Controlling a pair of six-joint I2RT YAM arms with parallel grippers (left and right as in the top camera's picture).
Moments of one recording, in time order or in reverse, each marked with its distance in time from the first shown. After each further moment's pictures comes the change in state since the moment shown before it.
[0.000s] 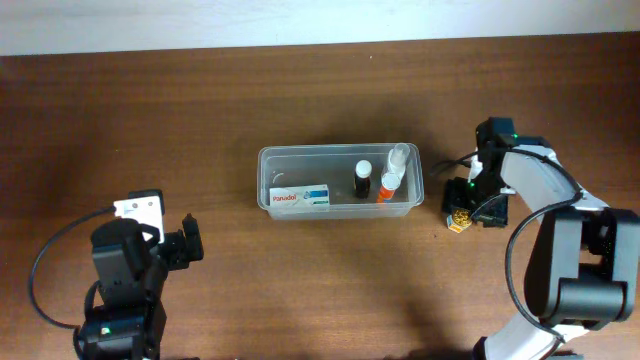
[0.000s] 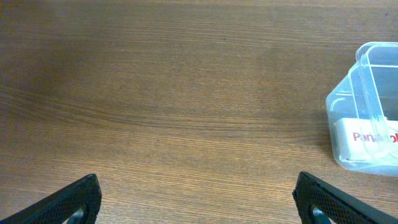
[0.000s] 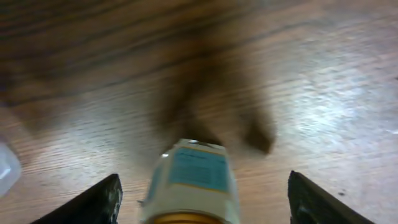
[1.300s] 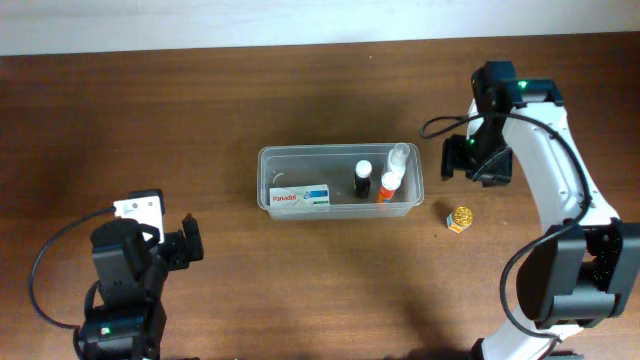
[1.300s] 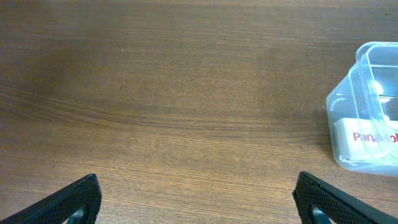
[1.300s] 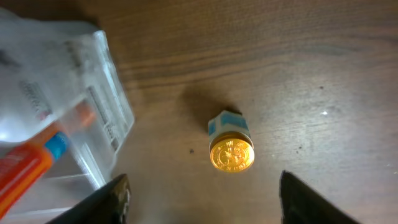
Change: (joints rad) left arm 0.000 0.000 0.000 0.000 0.000 0.000; right arm 0.083 0.000 0.409 -0.346 0.026 0.016
